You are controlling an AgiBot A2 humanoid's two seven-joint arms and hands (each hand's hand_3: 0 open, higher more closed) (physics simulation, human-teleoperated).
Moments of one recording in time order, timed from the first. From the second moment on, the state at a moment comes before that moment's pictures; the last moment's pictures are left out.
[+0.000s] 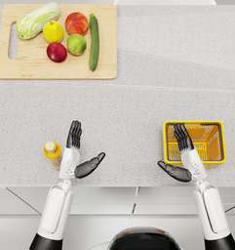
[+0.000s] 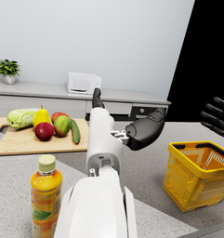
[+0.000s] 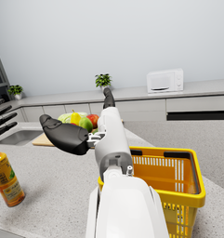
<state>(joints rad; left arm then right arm) 0.19 1.21 0.20 -1.80 1.00 0.10 0.10 0.19 -1.21 0.20 1.80 1.00 0.10 -0.10</state>
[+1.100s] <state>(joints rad) 0.12 1.27 -0.15 -1.70 1.38 0.00 0.00 0.20 -1.26 -0.04 1.92 1.38 0.00 0.00</state>
